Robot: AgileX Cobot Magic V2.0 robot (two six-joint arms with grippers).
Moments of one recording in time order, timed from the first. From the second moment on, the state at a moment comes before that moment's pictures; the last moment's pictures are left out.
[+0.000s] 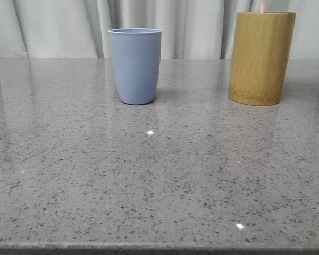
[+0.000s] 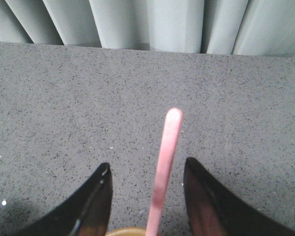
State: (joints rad) left arm -0.20 0.90 -1.06 0.10 1.01 -0.11; right arm 0.21 1.60 -1.51 0.09 0.53 0.10
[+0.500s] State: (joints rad) left arm -0.20 0.90 -1.06 0.10 1.01 -0.11; right arm 0.21 1.63 -1.51 0.09 0.47 0.10
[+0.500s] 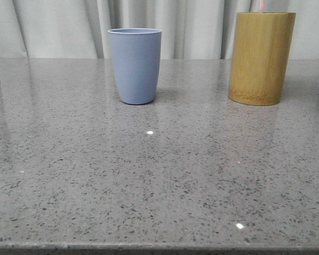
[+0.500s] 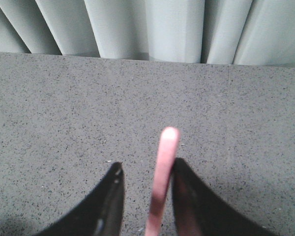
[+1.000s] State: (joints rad) left arm -0.20 0.90 -1.06 0.10 1.01 -0.11; right arm 0.21 1.62 -1.51 0.08 0.46 0.10
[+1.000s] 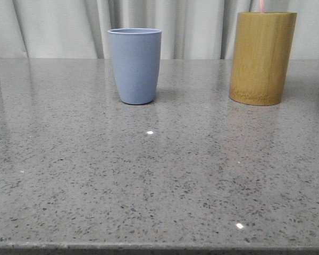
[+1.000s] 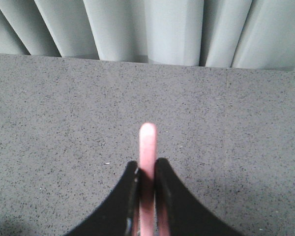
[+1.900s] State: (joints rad) left arm -0.20 0.90 -1.06 0.10 1.01 -0.11; right arm 0.48 1.54 -1.83 0.08 0.49 0.10
